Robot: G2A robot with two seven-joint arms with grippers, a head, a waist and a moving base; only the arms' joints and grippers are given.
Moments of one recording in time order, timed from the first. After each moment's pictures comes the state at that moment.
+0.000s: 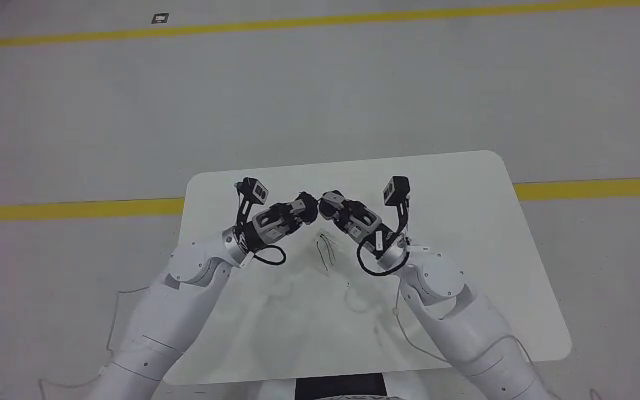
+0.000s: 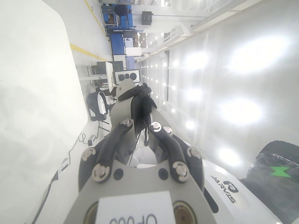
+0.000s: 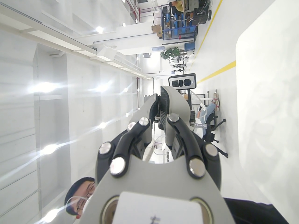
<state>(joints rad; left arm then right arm) 1.32 -1.09 -1.14 -1.56 -0.66 -0.25 -0.79 -1.44 -1.27 1.06 -1.77 0.40 -0.03 0.31</state>
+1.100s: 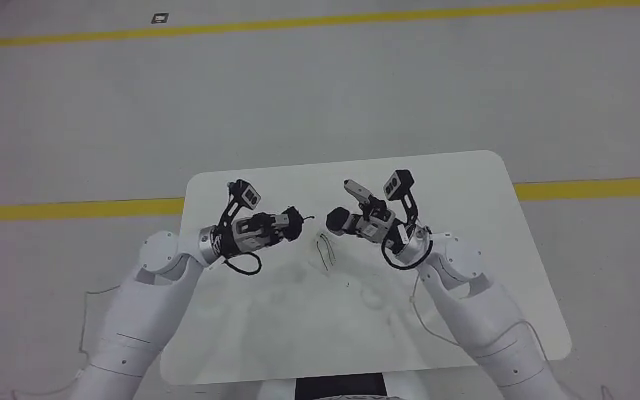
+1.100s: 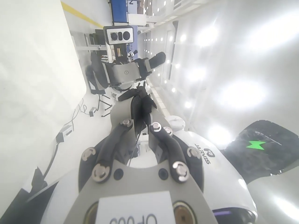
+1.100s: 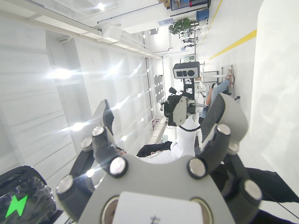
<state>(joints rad) 1.33 -1.04 -1.27 -1.56 -0.71 -0.09 -1.11 -1.40 -1.26 1.16 -1.68 0.59 -0.02 0.67</state>
